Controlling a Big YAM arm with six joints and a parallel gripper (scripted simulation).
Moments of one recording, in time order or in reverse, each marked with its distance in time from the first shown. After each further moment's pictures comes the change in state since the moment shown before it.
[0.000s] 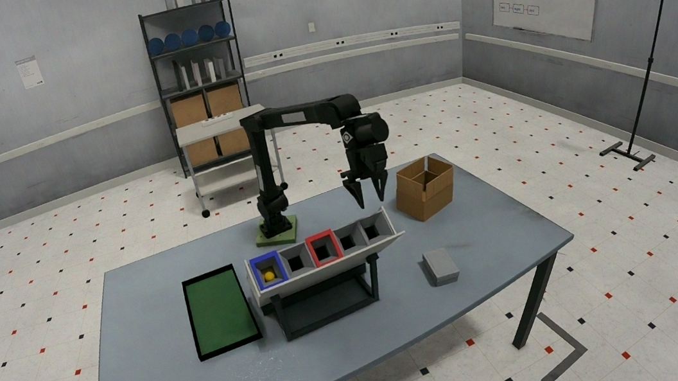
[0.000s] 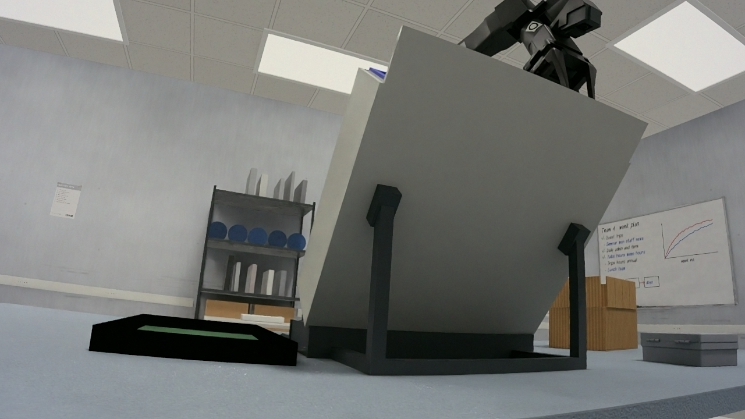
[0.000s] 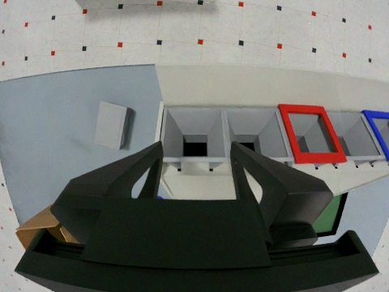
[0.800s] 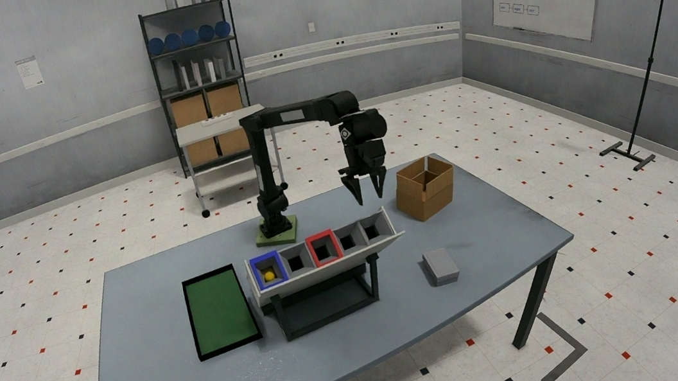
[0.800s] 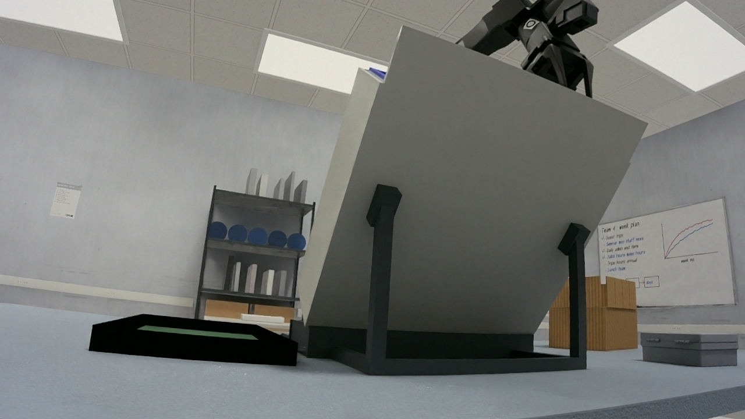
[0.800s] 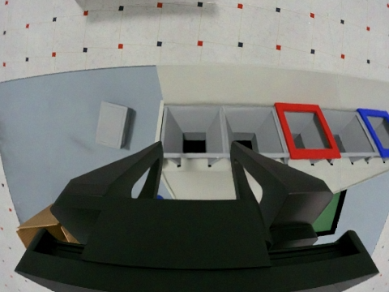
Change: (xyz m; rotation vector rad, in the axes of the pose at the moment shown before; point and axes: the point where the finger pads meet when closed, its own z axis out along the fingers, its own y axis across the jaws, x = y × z) arm 0.000 -0.001 -0.009 0.001 -0.008 -0.001
